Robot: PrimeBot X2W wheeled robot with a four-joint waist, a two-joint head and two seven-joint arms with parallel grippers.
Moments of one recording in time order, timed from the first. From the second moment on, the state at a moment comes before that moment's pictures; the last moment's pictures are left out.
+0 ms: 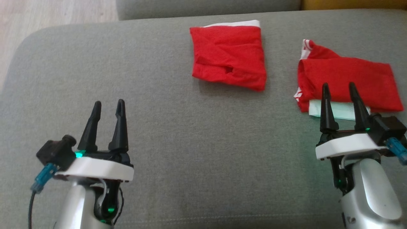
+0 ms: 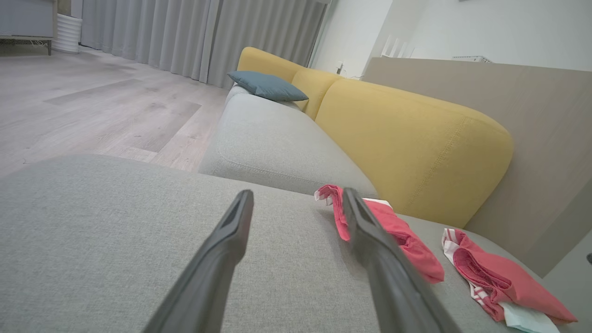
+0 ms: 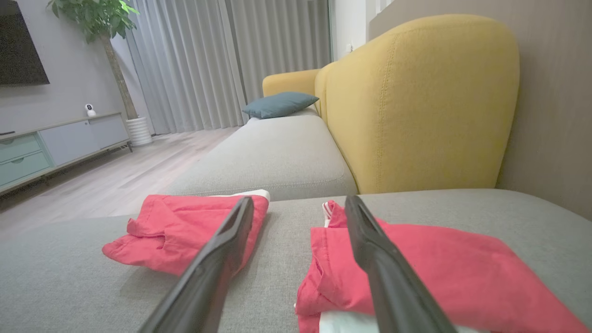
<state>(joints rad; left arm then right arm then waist) -0.13 0.03 -0.09 0.16 -0.37 -0.12 -0.25 -0.28 -0.06 -0.04 0.36 0.12 0.13 -0.25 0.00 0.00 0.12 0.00</state>
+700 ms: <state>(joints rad) -0.26 0.03 -0.19 0.17 -0.38 -0.12 -0.25 -0.78 -0.06 -0.18 0.83 0.22 0.13 0.12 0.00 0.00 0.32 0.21</state>
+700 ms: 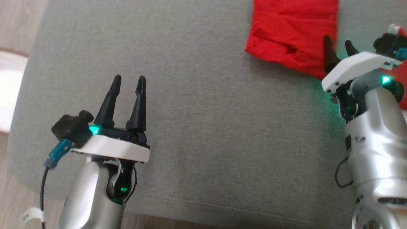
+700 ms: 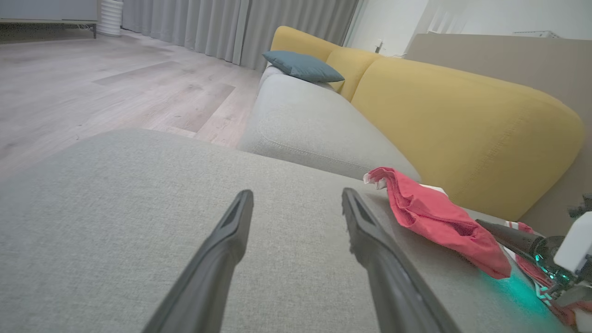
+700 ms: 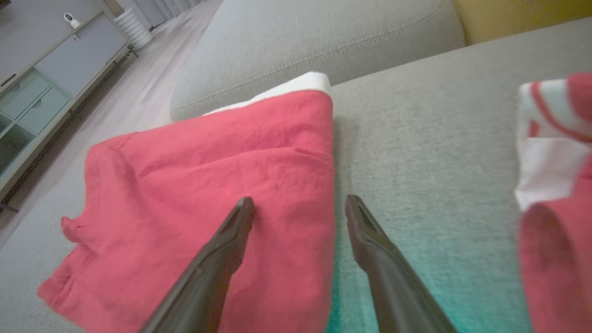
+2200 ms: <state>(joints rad) -0.21 0.03 -0.18 0.18 -0.36 -0.12 -0.25 -0.99 -0.24 0.32 1.25 0.04 0.13 -0.04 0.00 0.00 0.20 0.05</state>
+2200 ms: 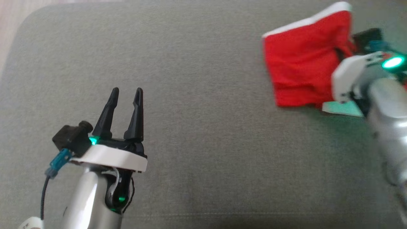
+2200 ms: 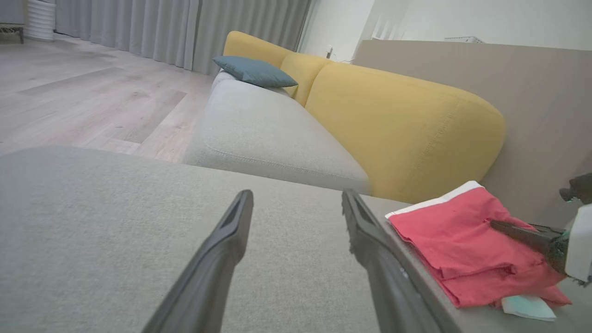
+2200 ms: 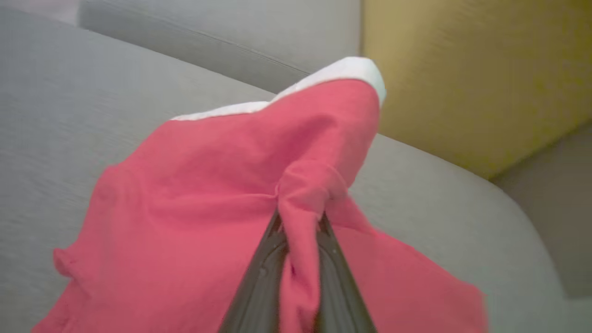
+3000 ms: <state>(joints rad) -0.25 0.03 -0.18 0.16 -0.35 -0.12 -0.25 -0.97 -0.58 0.49 1.14 0.15 0.13 0.11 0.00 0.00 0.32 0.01</state>
